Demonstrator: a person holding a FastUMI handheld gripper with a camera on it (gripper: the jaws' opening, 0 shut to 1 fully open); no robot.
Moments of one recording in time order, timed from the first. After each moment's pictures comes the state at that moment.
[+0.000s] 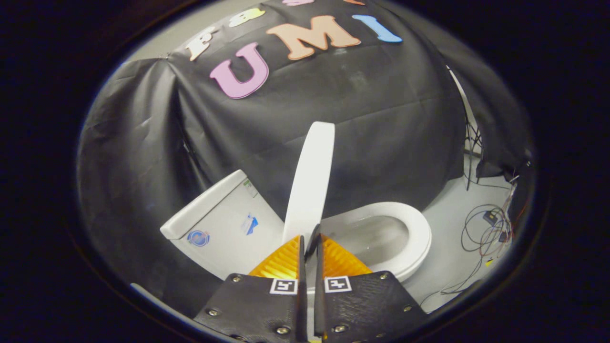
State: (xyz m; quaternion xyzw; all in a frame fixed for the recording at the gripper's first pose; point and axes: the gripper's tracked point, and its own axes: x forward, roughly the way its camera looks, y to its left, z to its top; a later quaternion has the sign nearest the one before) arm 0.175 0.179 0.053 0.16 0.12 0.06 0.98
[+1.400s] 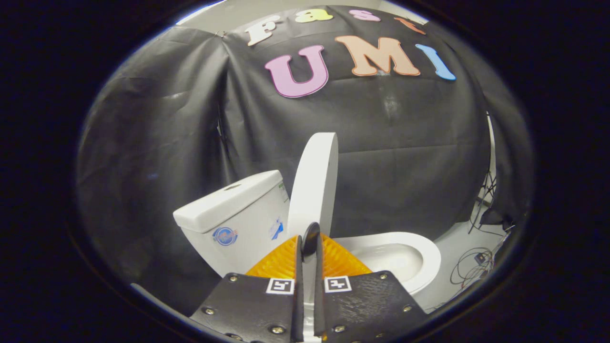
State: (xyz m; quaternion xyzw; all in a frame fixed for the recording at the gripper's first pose) arm 0.174 0.277 0.085 0.04 0.06 0.10 0.99
